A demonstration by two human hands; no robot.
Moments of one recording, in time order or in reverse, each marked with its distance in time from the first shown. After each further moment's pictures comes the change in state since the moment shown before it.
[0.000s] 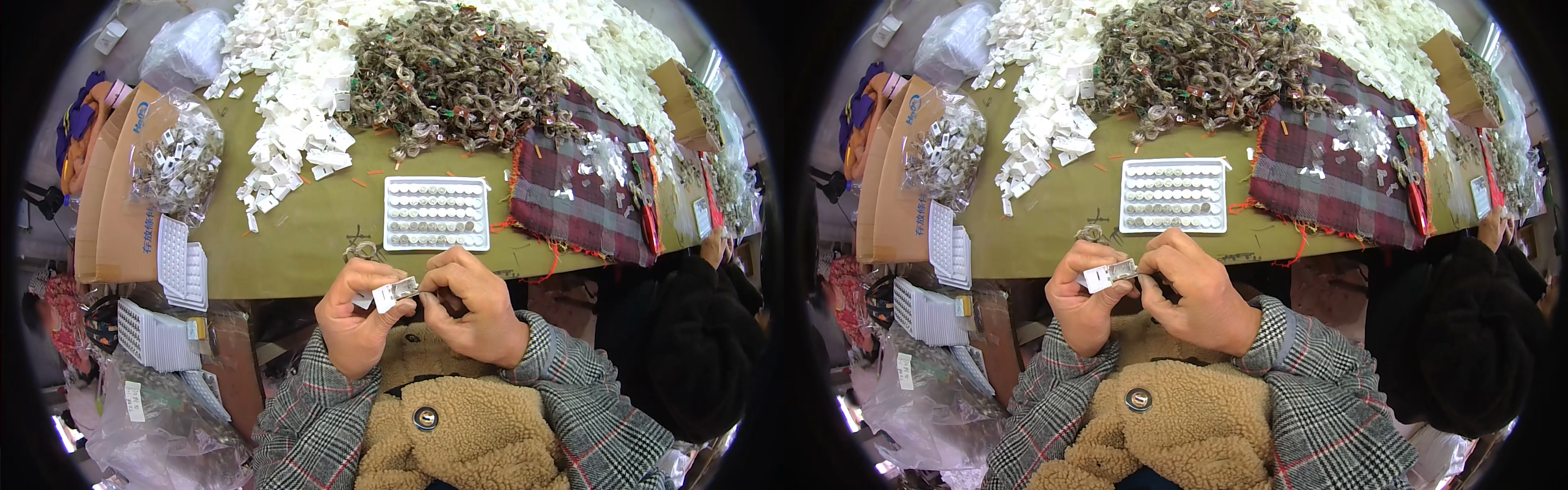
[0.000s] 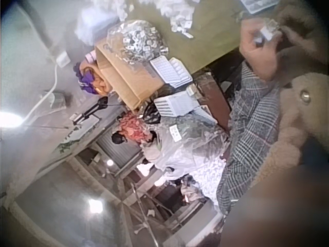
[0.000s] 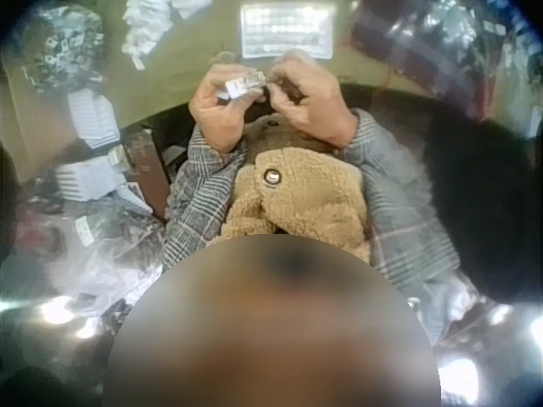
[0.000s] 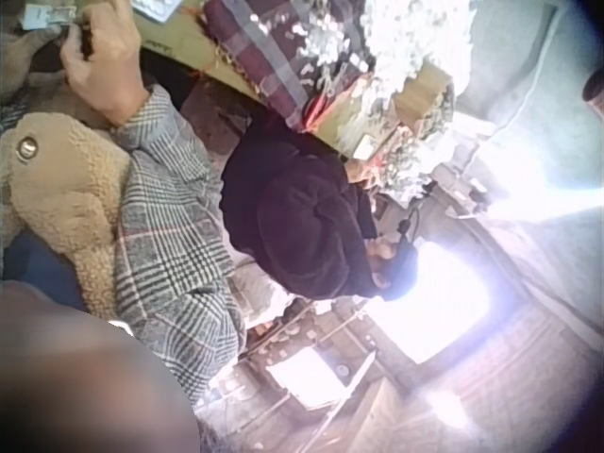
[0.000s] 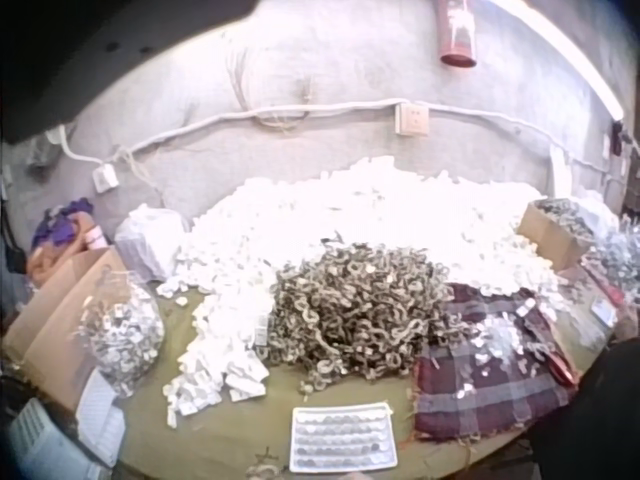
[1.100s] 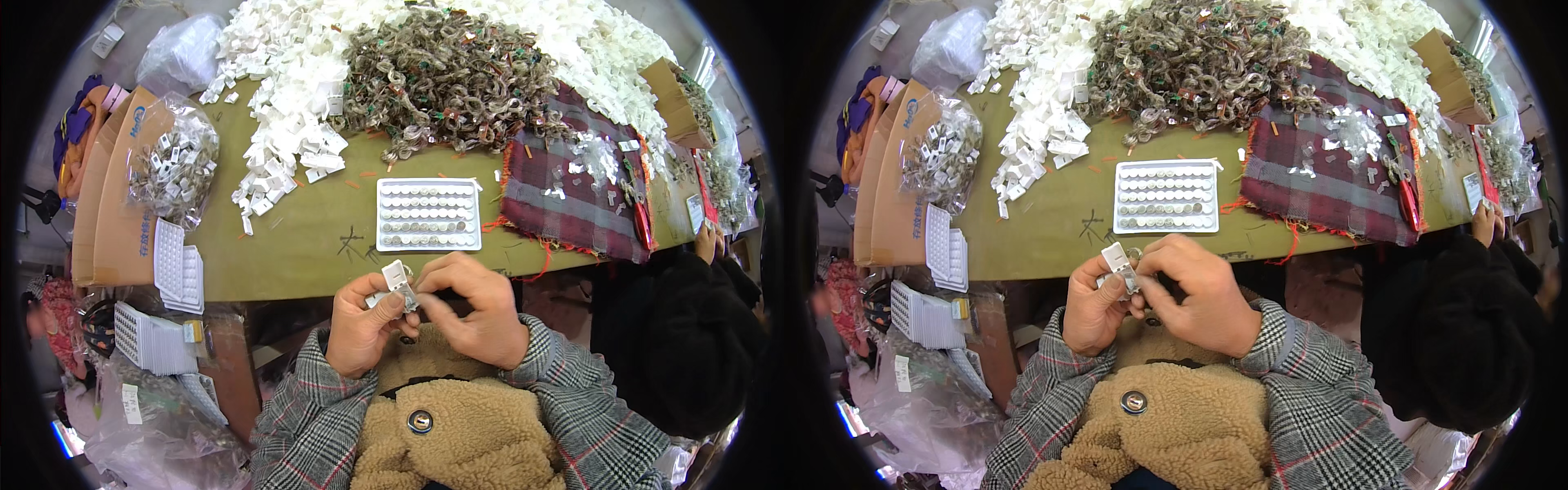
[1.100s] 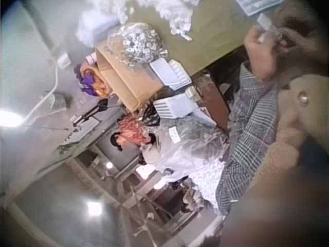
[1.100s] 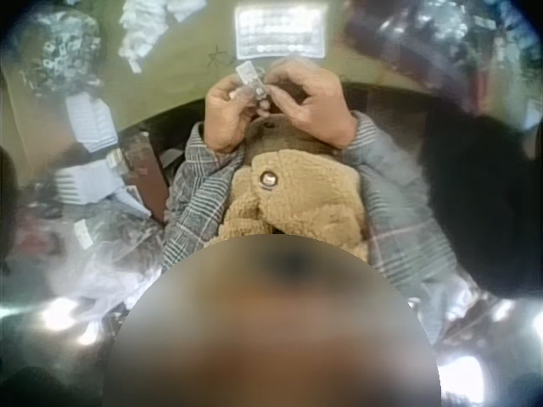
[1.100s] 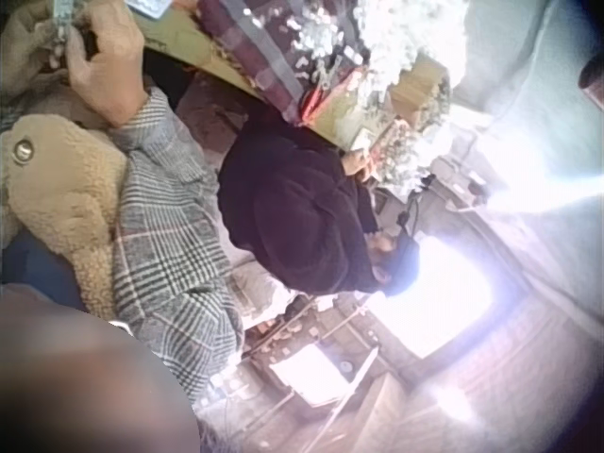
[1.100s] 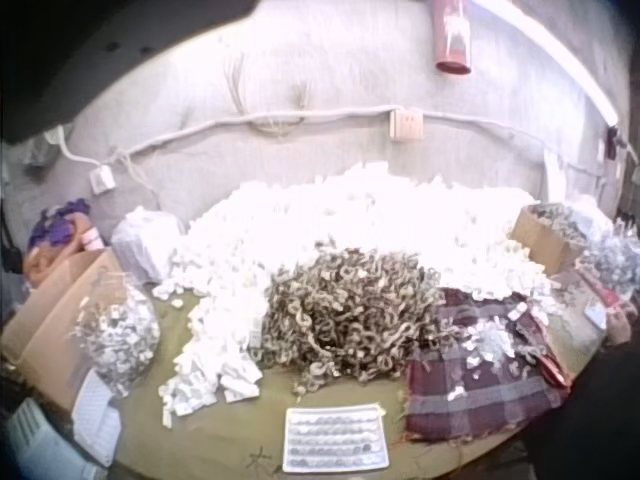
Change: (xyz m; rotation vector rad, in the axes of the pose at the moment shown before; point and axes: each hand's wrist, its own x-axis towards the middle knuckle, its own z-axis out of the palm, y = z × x) left_hand -0.008 -0.014 -0.006 -0.561 -0.088 -0.501; right_hand -0.004 0.004 -0.004 -0.008 0.075 -0.036
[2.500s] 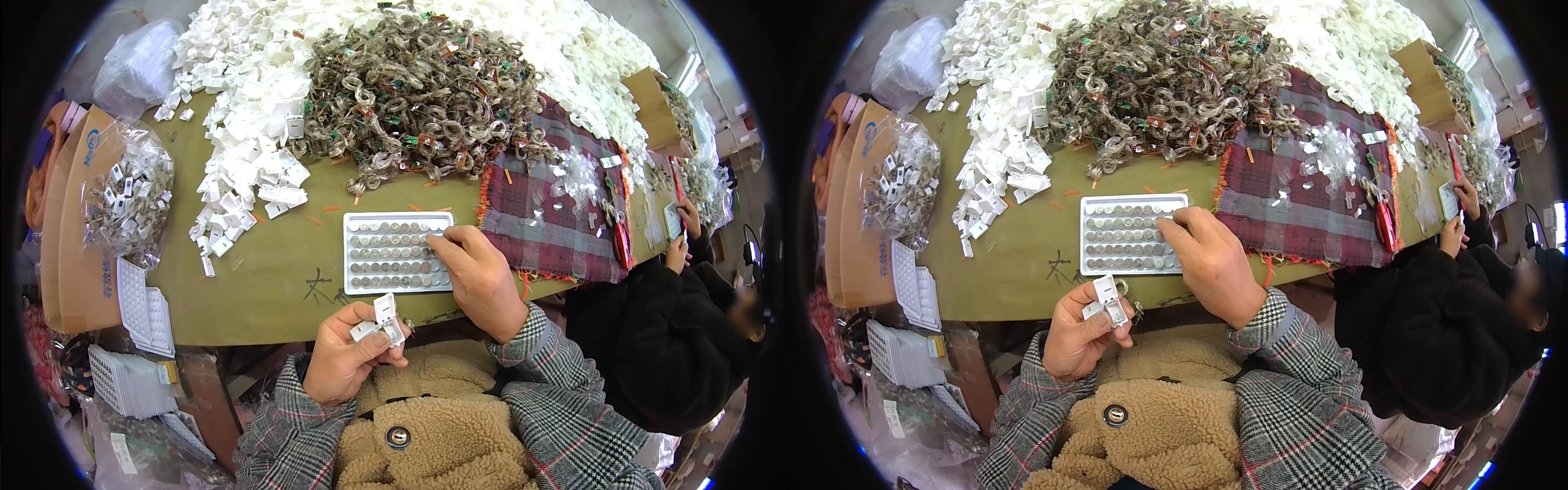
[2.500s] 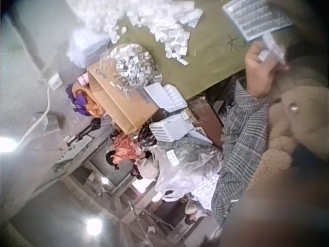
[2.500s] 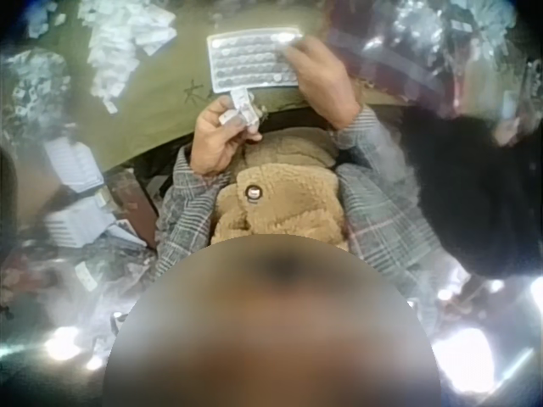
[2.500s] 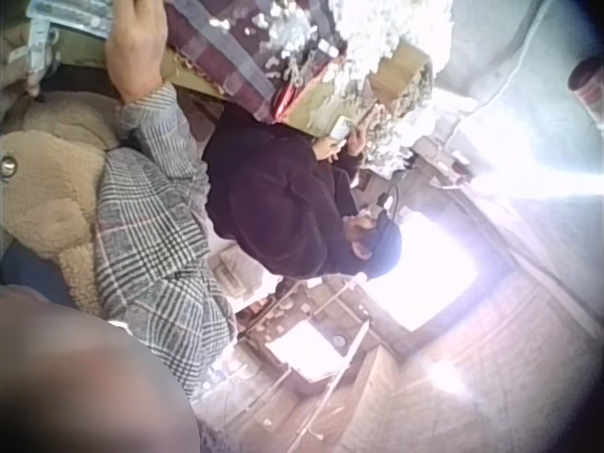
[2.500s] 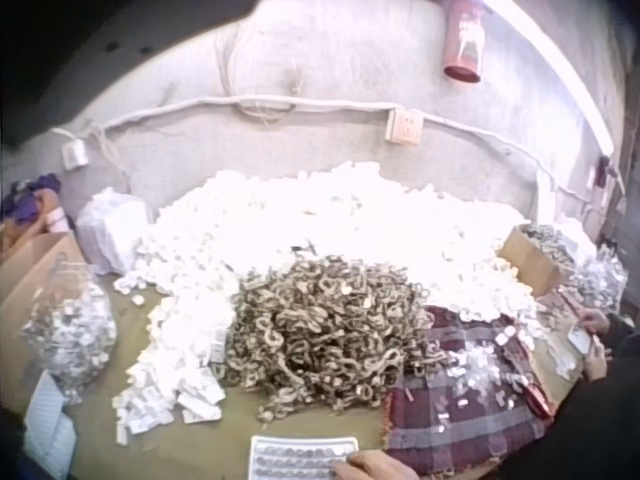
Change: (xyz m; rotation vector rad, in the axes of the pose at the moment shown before) left_hand 0.024 0.004 -0.005 -0.104 -0.074 -0.189; right_hand 0.031 0.065 -0.040 -0.593 -0.009 -0.074
